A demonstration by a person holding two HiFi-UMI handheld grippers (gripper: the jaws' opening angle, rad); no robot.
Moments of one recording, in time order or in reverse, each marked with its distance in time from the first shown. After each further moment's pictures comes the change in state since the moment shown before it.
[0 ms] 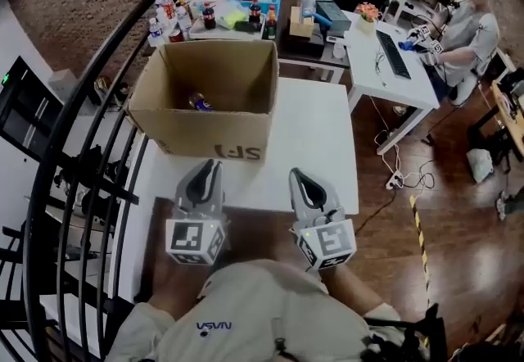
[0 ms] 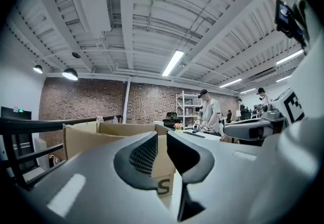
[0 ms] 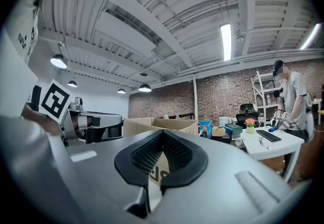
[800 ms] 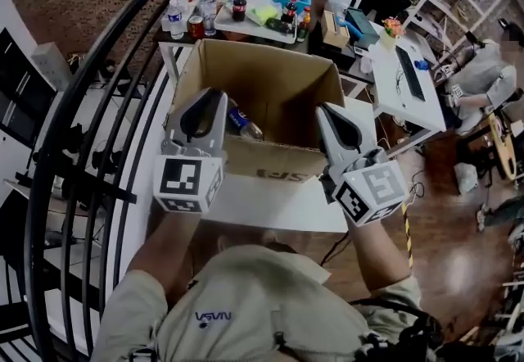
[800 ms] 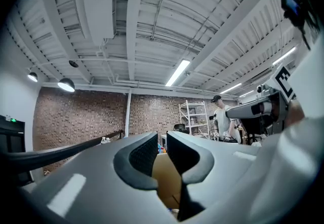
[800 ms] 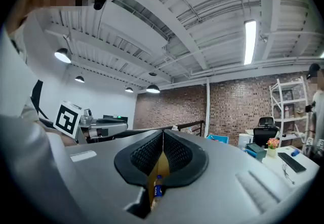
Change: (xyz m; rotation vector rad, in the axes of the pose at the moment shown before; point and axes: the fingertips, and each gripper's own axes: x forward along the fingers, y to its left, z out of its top) left arm 0.115 0.220 0.103 0.049 -0.121 -0.037; right arm 0.227 0.061 0.151 -0.118 0.000 0.093
